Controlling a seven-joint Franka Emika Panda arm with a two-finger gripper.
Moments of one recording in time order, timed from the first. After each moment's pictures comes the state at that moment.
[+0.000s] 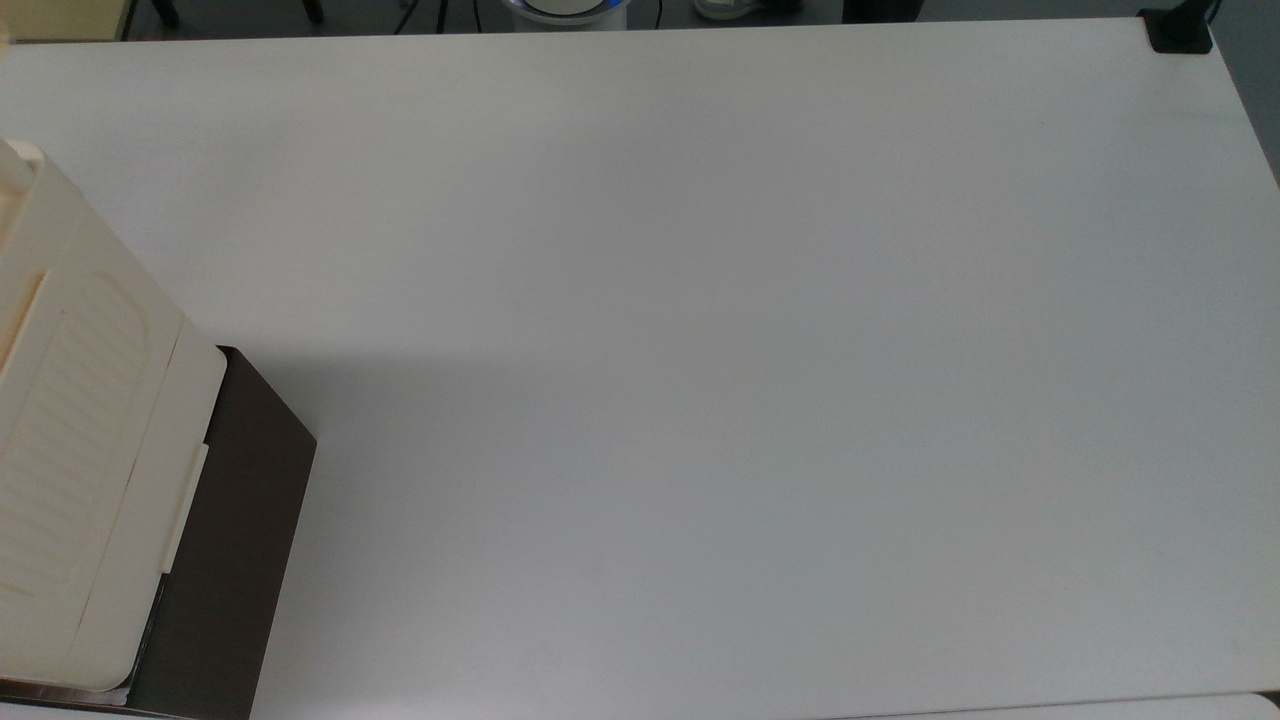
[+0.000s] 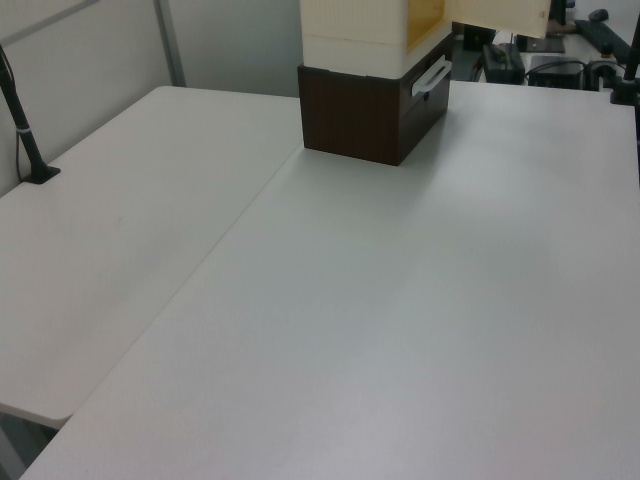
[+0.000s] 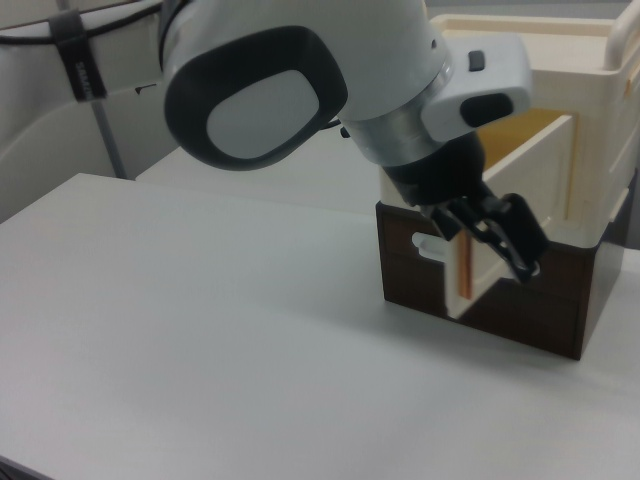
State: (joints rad) arm -0.57 -0.02 -0.30 -1.60 0.14 2.03 -0.42
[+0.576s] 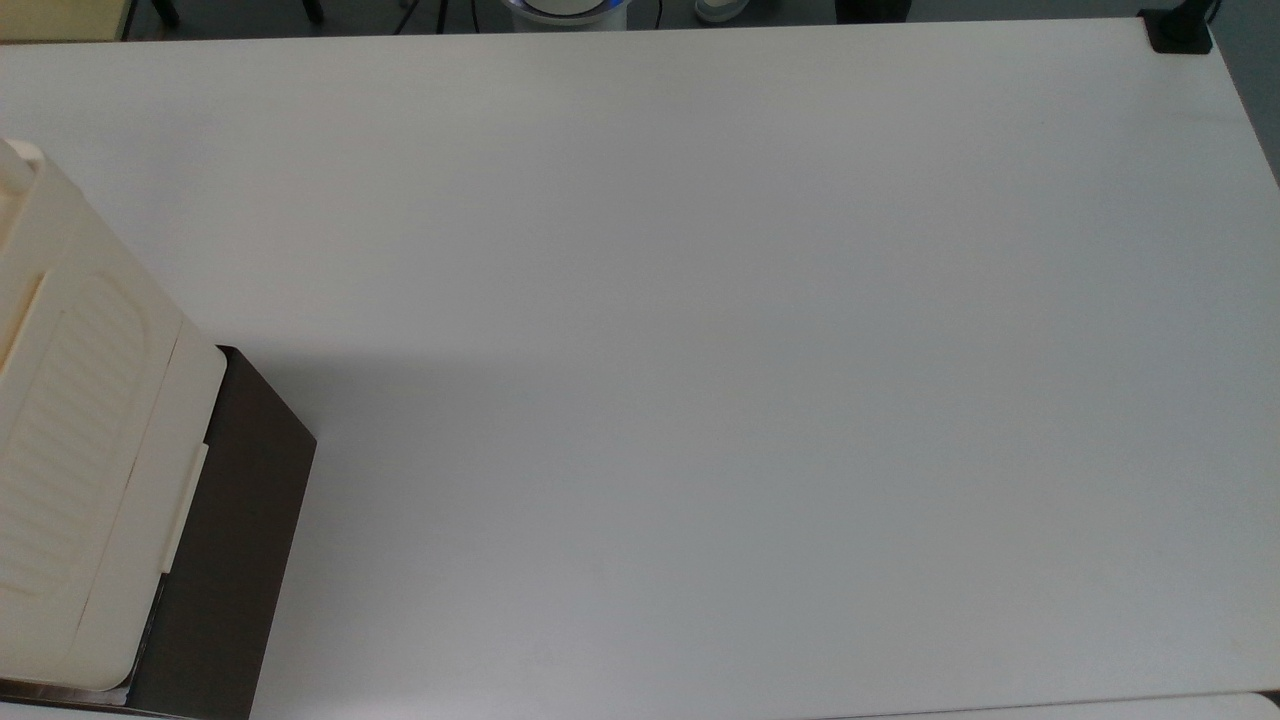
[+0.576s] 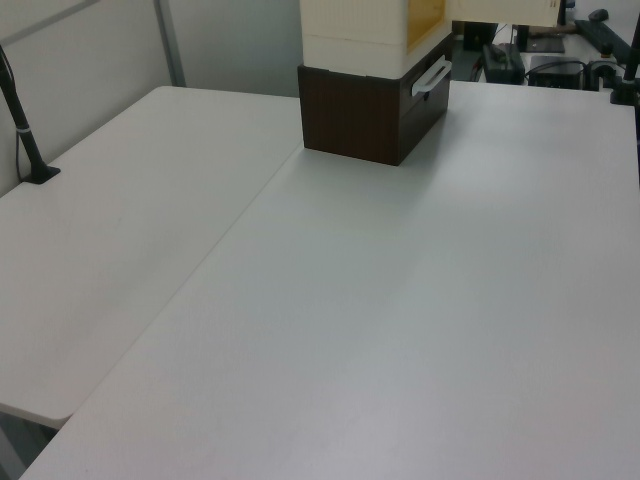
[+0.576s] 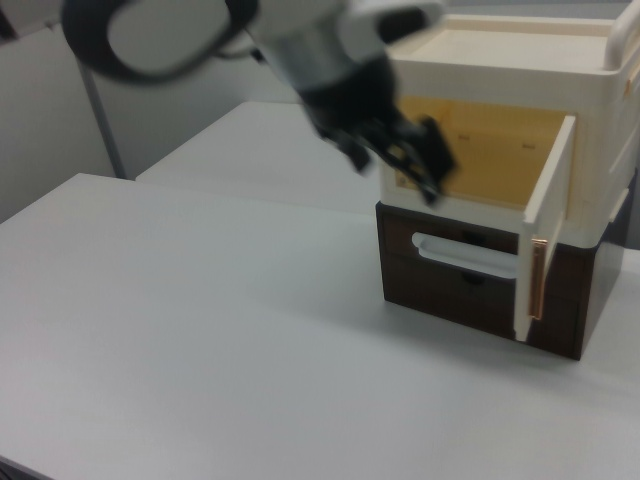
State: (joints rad) arm -0.47 -0.13 -0.29 -1.56 0.18 1.82 -0.44
